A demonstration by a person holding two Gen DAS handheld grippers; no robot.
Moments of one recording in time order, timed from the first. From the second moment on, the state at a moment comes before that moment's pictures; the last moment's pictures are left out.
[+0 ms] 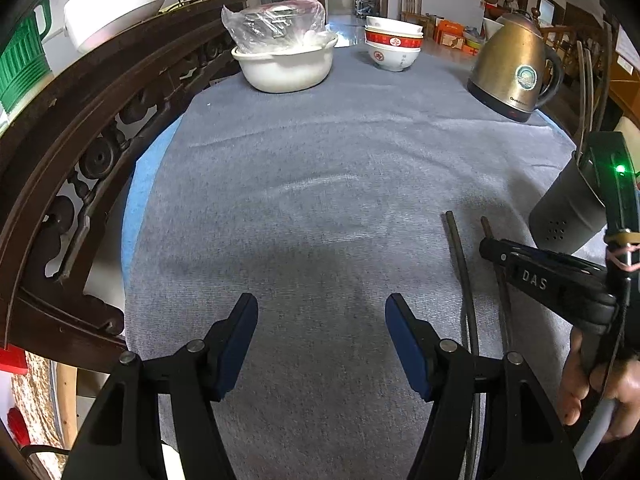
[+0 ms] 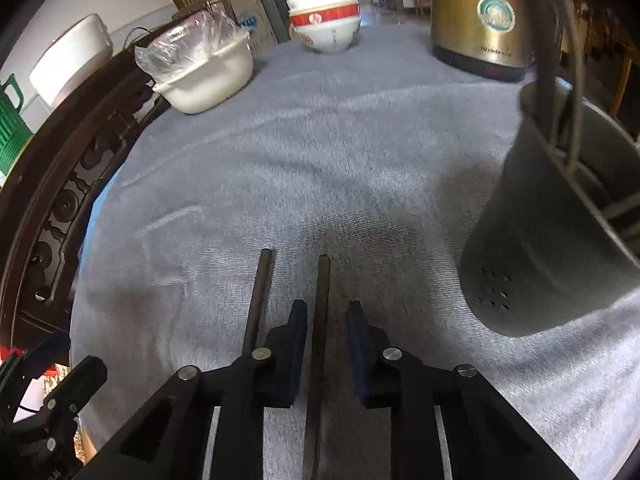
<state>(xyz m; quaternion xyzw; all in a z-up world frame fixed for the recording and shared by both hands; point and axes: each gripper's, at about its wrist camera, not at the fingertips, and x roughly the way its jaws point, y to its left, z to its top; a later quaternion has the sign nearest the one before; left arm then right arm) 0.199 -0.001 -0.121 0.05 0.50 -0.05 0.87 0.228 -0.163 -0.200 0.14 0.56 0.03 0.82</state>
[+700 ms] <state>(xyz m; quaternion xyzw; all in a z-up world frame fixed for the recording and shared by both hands) 0.258 -0.050 -0.138 0.04 0.57 -0.16 0.80 0.190 -0.200 -0.172 0.19 0.50 0.03 0.84</state>
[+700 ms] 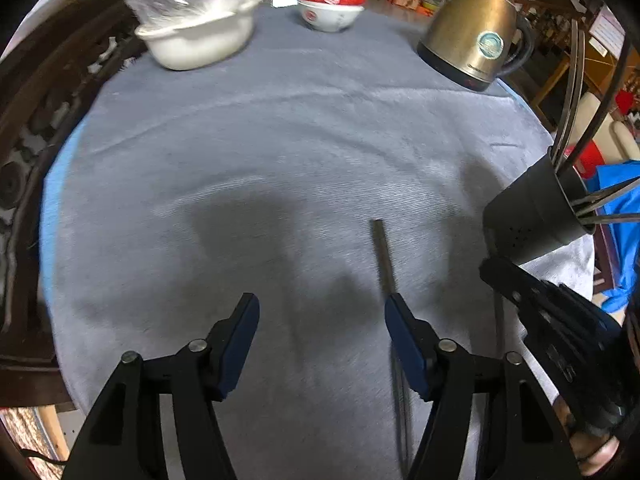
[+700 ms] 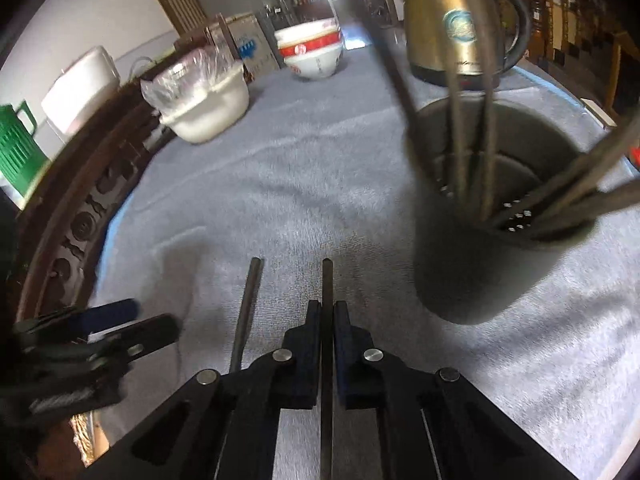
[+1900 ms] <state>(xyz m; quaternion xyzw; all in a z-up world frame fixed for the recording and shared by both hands) 0.277 -0.077 -0.122 0.01 0.57 -0.16 0.80 0.137 -0.232 -0.099 0.23 0.39 0.06 0.89</state>
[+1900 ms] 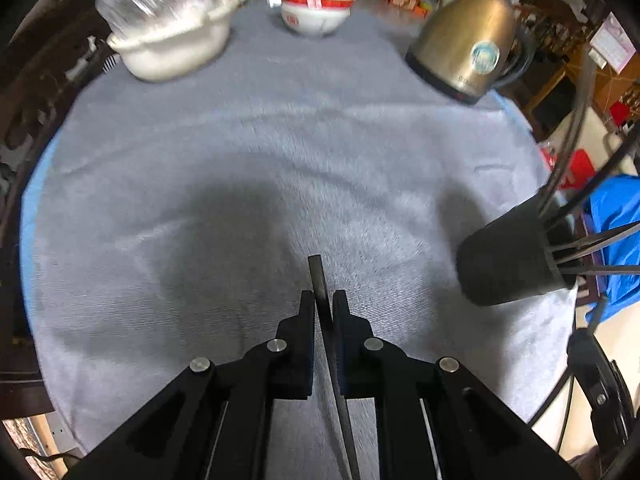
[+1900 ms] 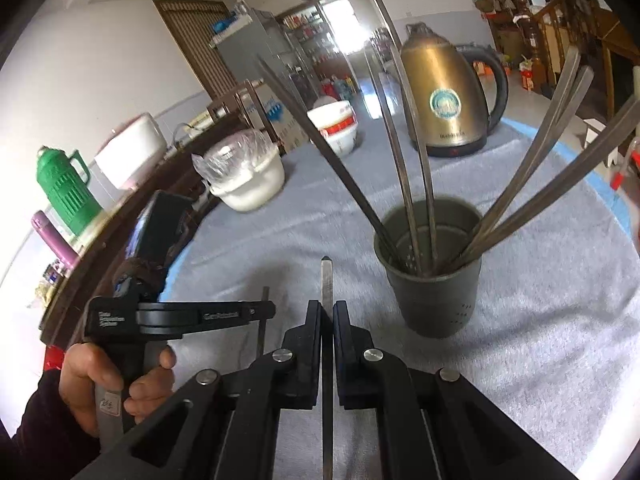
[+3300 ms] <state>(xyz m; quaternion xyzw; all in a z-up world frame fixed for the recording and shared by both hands) 0.176 -0.082 0.038 0.07 0.35 -0.16 0.92 0.102 -0.262 -0.023 0.26 0.26 0.05 0.93</state>
